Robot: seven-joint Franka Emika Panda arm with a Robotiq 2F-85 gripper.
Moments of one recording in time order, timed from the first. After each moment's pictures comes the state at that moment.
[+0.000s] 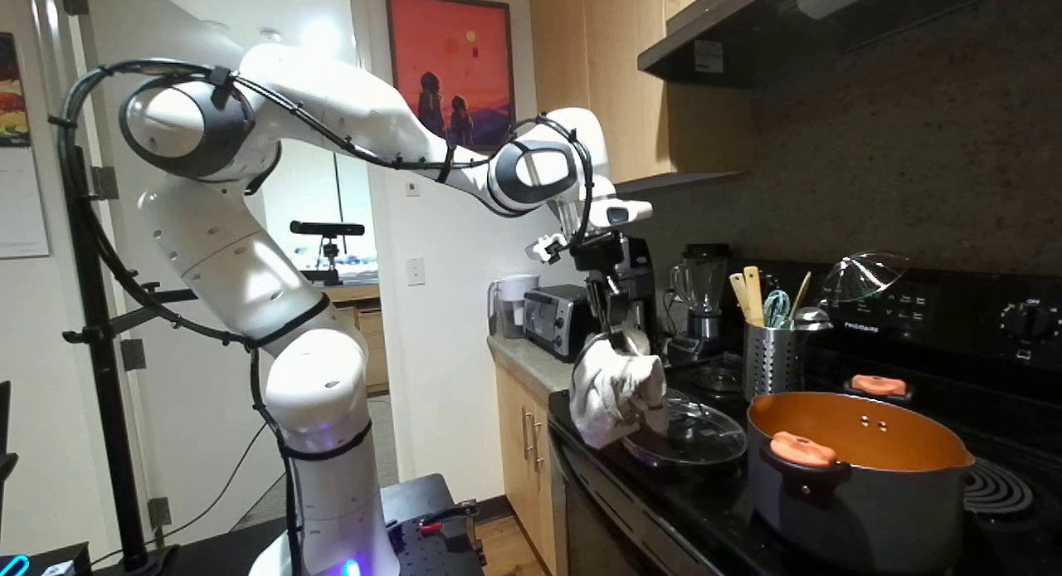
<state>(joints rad) -0.12 -0.53 -0.12 -2.47 -0.15 2.10 0.10</state>
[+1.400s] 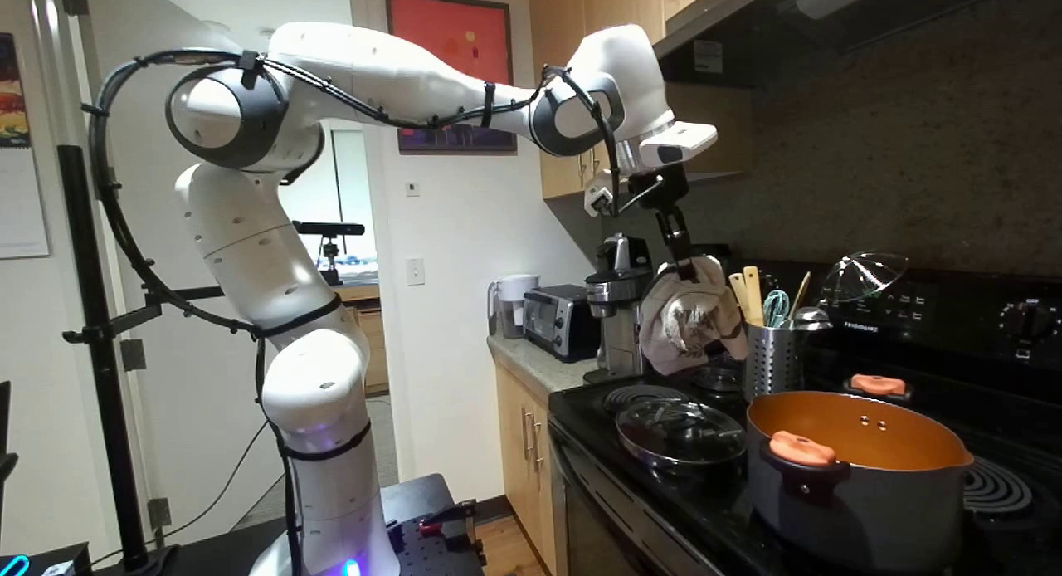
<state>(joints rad) -0.16 -0.37 -0.21 -2.16 0.15 2.17 0.18</state>
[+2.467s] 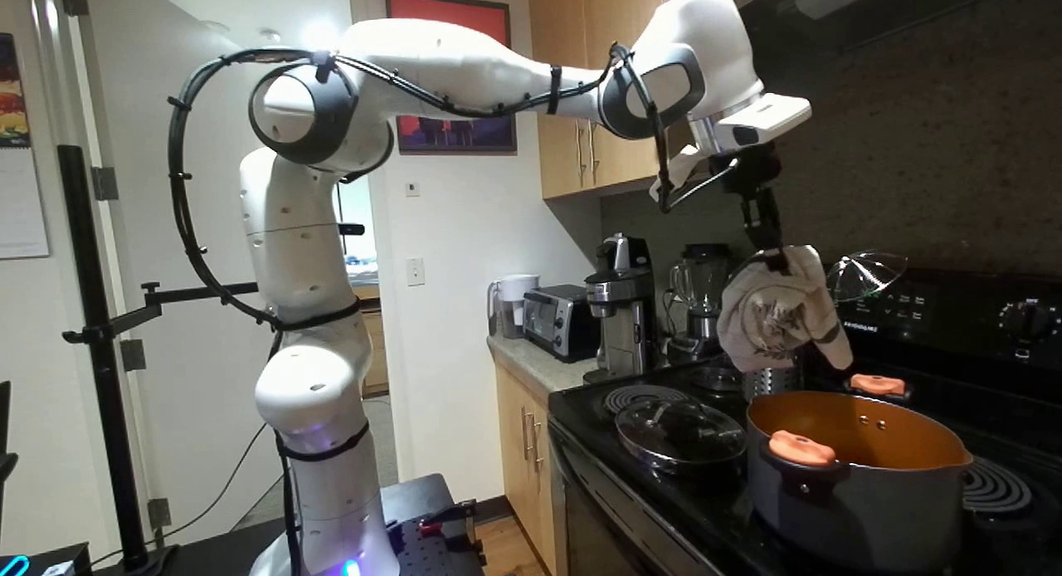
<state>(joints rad) -0.24 -0.08 -0.26 -1.85 0.21 2.17 0.41</state>
